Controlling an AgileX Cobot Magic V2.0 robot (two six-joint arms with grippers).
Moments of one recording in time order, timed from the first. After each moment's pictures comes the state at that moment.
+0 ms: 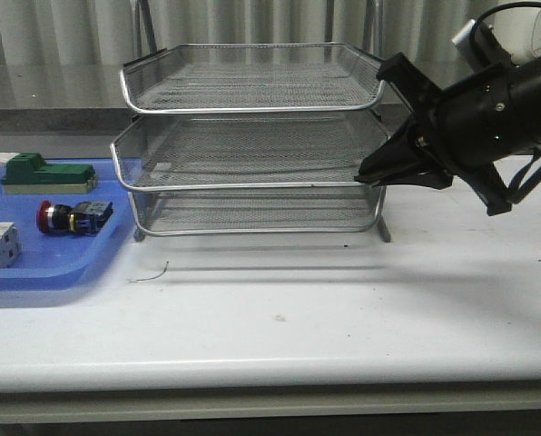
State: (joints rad) left arm 0.05 0.42 -0.40 0.06 0.16 0.03; right arm 0.14 1.73 -0.86 1.80 0.54 -1.14
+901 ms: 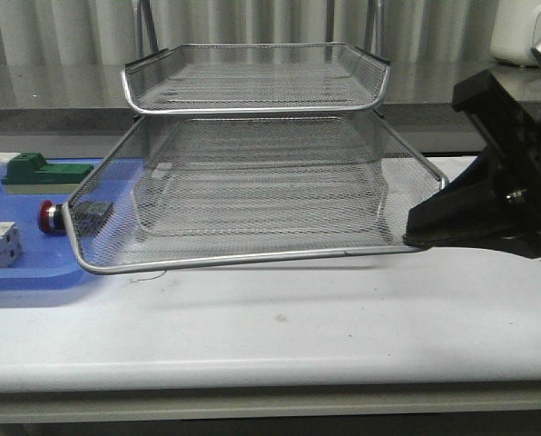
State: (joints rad) left arm 0.05 0.42 -0.40 0.06 0.16 0.03; right arm 0.15 1.41 -0.45 1.82 0.59 -1.23
